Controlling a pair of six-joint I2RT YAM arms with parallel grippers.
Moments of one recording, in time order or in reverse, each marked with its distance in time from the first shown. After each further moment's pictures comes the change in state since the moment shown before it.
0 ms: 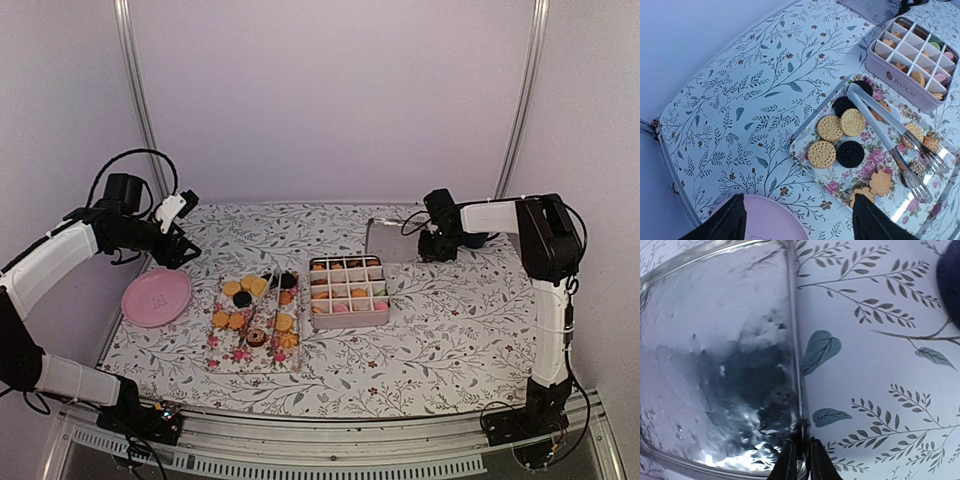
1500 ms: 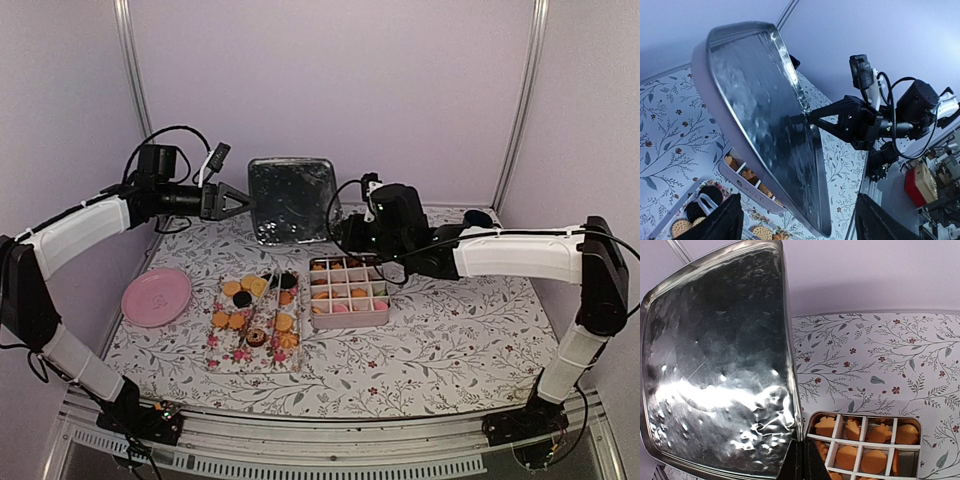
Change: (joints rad) left arm -0.169 0.245 0.209 0.327 0.583 -0.710; right arm 0.555 -0.468 -0.317 0.531 0.146 0.098
